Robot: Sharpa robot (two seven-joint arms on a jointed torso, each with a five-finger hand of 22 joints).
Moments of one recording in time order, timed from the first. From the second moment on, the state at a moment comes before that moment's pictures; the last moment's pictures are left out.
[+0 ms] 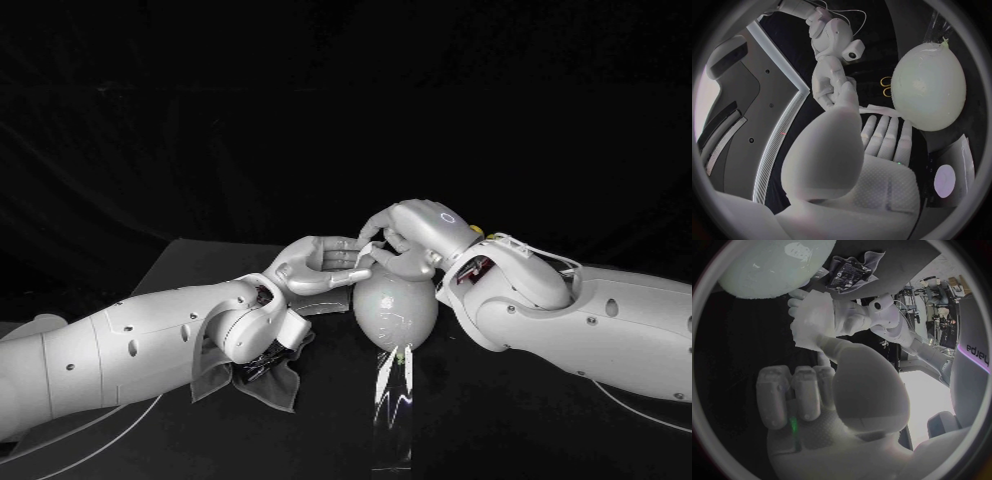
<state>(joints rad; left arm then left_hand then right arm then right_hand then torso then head) 1.14 -0.76 -0.08 1.48 -0.26 -0.15 0.44 1.65 -0.14 -0.08 0.29 0.05 0.61 0.18 0.21 0.12 0.72 0.25 0.06 0.06 0.63 0.22 0.06 0.17 0.07 0.54 0.29 0.05 0.05 1.37 -0.72 -0.17 1.70 -1.56 -0.59 -0.22 1.38 -0.10 0.60 0.06 0.05 1.05 0.09 0.32 0.38 1.46 0.01 1.57 1.31 1.46 -0.06 1.56 1.31 0.01 1.46 0.05 1.57 1.31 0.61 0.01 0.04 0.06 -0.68</state>
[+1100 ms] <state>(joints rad) 1.15 -0.73 -0.08 1.46 -0.17 -0.14 0.42 1.77 0.07 0.13 0.28 0.05 0.87 0.22 0.27 0.15 1.01 0.19 0.08 0.06 0.92 0.16 0.14 0.21 0.17 0.86 0.29 0.12 0.07 1.37 -0.68 -0.17 1.66 -1.59 -0.58 -0.26 1.37 -0.11 0.61 0.06 0.05 1.04 0.09 0.32 0.38 1.46 0.01 1.57 1.31 1.46 -0.06 1.56 1.31 0.01 1.46 0.05 1.57 1.31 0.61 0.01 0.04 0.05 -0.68</state>
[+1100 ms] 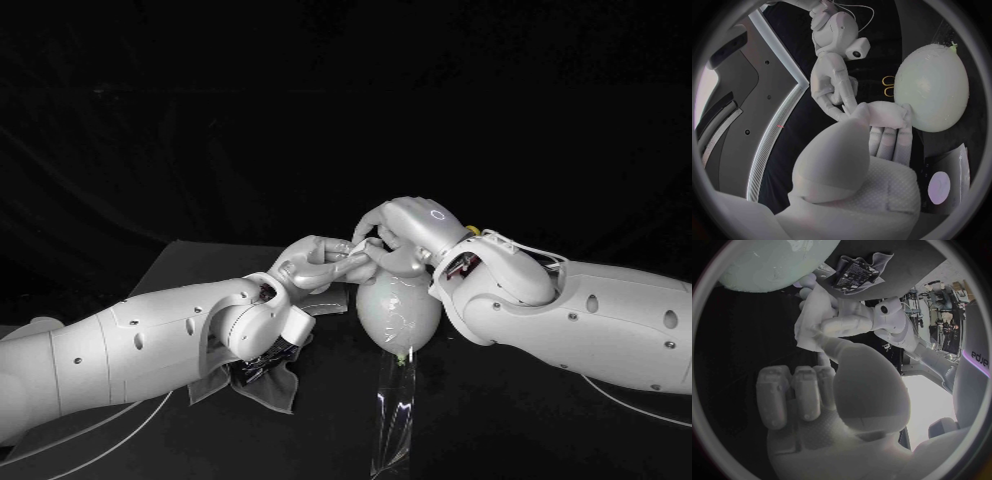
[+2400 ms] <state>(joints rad) 1.16 -0.73 -0.08 1.44 -0.01 -0.11 0.39 1.54 -0.05 0.53 0.23 0.05 0.94 0.20 0.33 0.21 1.14 0.15 0.06 0.06 1.04 0.12 0.14 0.19 0.17 0.94 0.27 0.12 0.07 1.38 -0.67 -0.17 1.58 -1.40 -0.64 -0.27 1.22 -0.17 0.50 0.21 0.05 0.89 0.16 0.18 0.32 1.47 0.06 1.39 1.31 1.46 -0.01 1.57 1.31 0.01 1.47 0.10 1.48 1.31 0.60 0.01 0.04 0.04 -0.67</state>
